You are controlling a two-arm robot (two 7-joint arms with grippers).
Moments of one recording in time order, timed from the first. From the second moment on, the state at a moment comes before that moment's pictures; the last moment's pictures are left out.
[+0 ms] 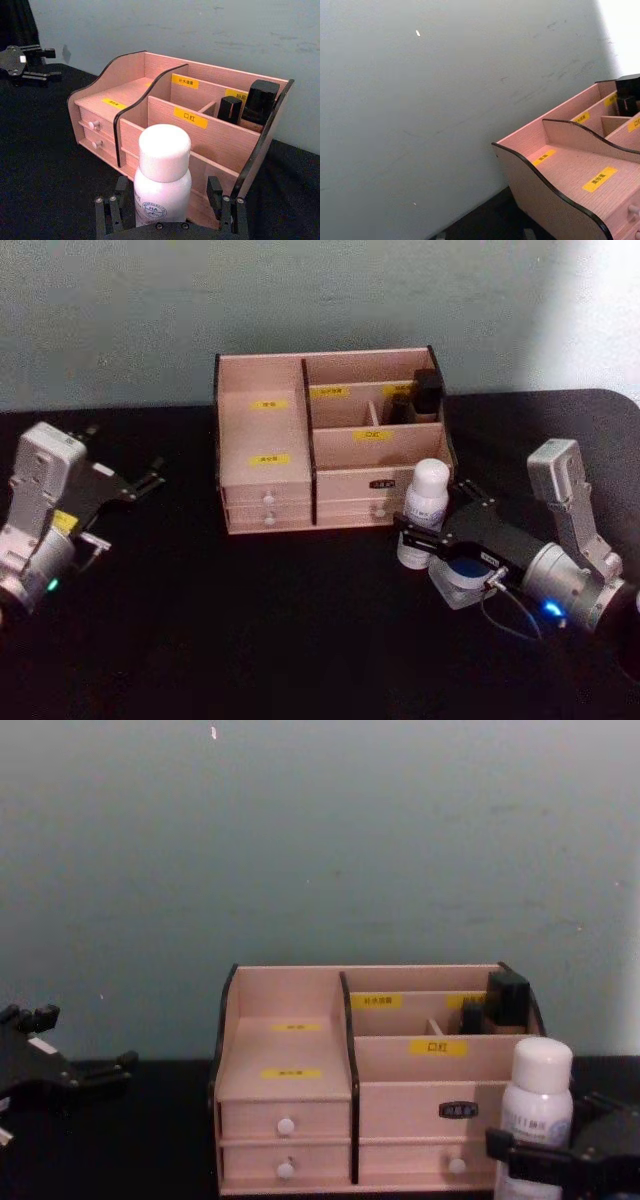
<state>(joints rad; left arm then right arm) -0.20 0.60 0.45 -1.41 -0.25 -0.12 0.03 0.16 0.43 -0.33 -1.37 0.34 -0.06 0.48</state>
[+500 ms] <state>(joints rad) -0.20 0.60 0.45 -1.41 -0.25 -0.12 0.03 0.16 0.43 -0.33 -1.37 0.34 -0.06 0.48</state>
